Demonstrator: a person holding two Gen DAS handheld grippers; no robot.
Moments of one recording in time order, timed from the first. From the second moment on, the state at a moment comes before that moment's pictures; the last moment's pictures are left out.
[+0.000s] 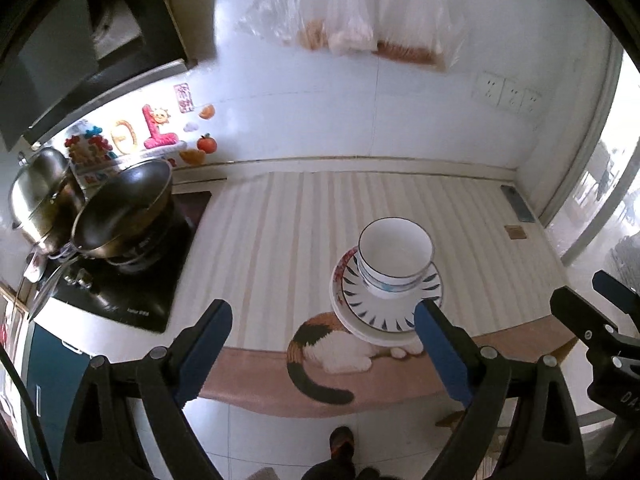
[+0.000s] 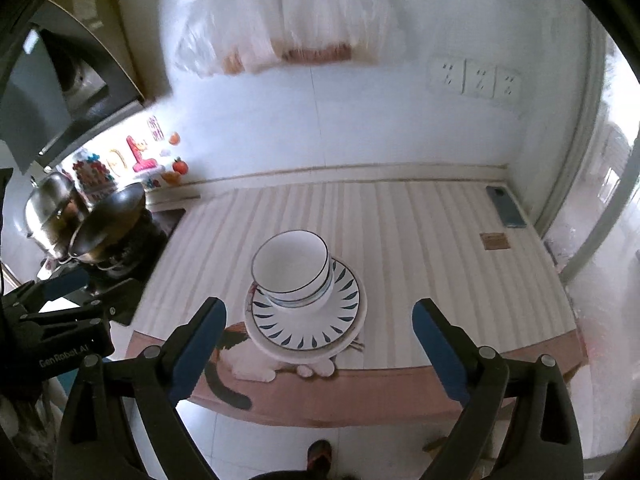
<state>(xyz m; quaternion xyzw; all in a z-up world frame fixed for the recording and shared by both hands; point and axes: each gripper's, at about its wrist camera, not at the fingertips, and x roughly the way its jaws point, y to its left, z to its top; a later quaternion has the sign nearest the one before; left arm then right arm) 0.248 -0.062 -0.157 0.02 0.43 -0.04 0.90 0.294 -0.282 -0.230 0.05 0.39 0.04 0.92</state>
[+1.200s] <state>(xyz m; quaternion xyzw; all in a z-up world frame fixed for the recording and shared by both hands) 0.052 -0.040 -0.093 -0.01 0.34 0.02 0.94 0.048 -0.270 -0.132 0.03 0.29 0.07 0.95</state>
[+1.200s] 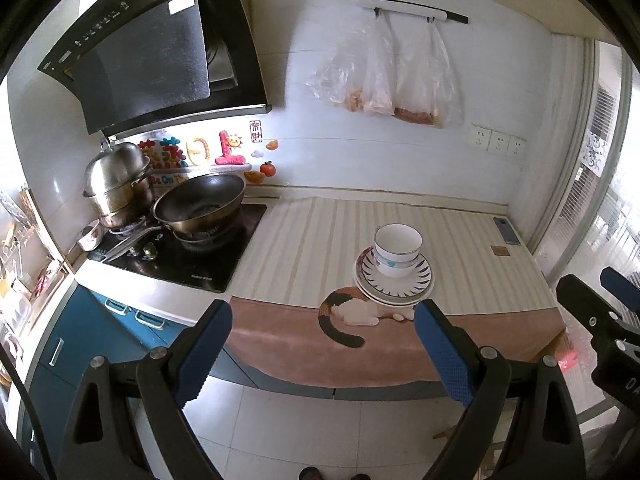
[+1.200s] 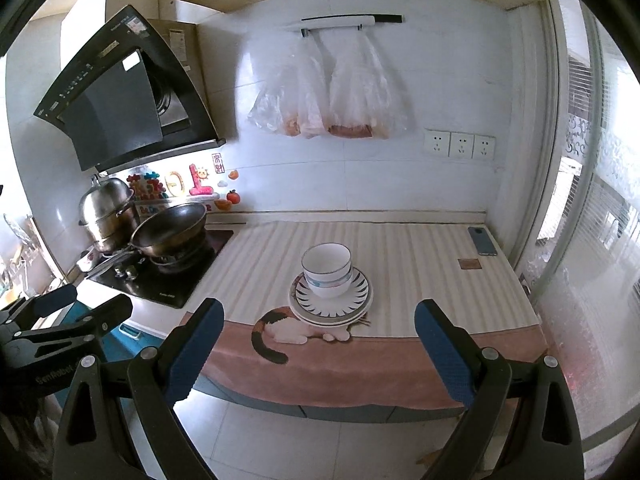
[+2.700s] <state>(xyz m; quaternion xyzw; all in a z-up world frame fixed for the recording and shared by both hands) 0.037 -0.019 -0.079 0.00 0.33 -0.01 0.94 0.023 -0.237 -0.127 0.04 0.28 0.03 0.96</state>
